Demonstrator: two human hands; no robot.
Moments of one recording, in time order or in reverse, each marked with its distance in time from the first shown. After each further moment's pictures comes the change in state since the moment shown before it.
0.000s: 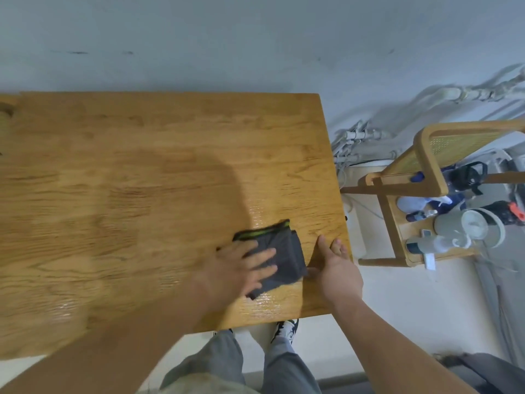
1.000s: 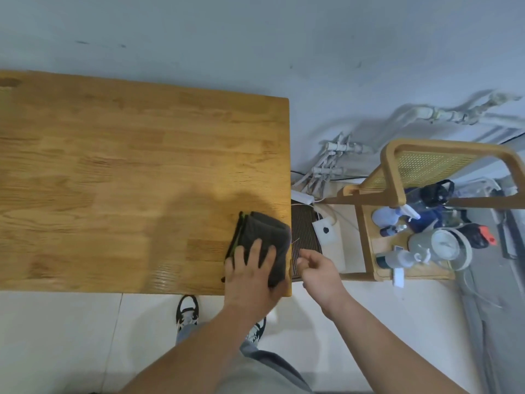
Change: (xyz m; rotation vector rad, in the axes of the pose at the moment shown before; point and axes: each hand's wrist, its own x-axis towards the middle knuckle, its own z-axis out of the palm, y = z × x) left_hand 0.125 0.219 -0.038 -0.334 0.101 -0.821; right_hand -0.010 0.141 -0.027 0.849 -0.137 -0.020
